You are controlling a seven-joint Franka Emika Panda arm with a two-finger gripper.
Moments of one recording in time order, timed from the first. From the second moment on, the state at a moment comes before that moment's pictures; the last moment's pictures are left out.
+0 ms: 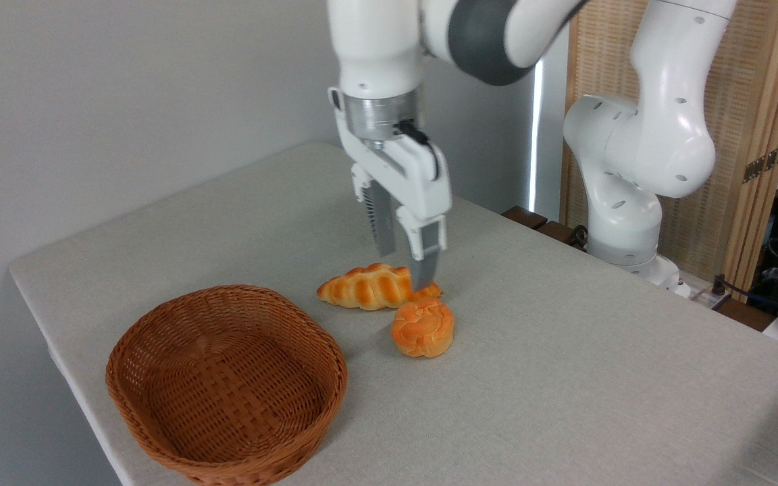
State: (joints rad) arm -0.23 -0.42 0.15 -2.32 -0.02 1.90 0.88
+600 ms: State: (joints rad) arm -0.33 -0.45 0.29 -2.42 0.05 1.94 0.90
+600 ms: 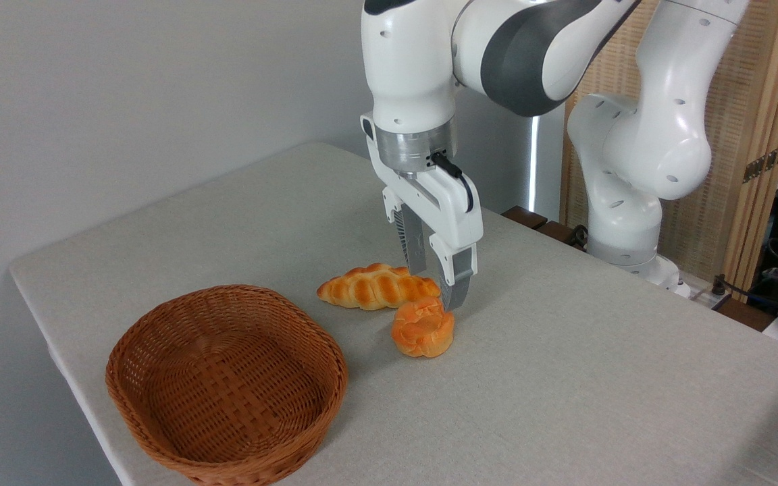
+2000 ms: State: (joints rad) arm -0.36 -0.45 0.29 -2.51 0.13 2.08 0.90
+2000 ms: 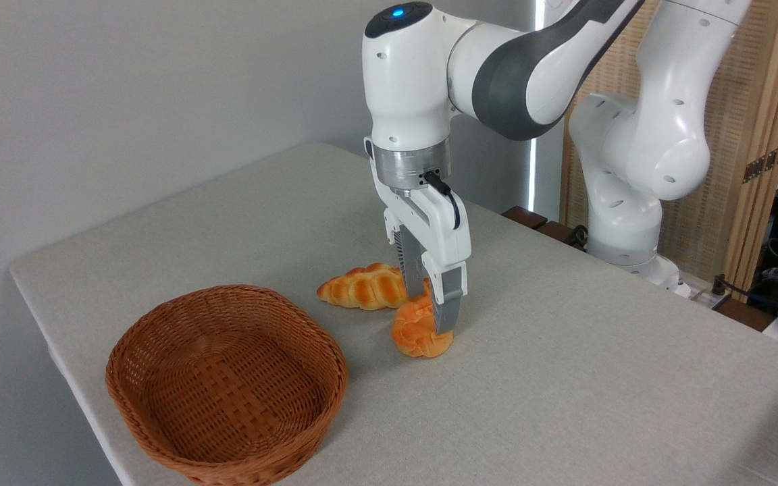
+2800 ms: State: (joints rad) arm -0.36 -0.45 0.29 -2.57 0.13 2.17 0.90
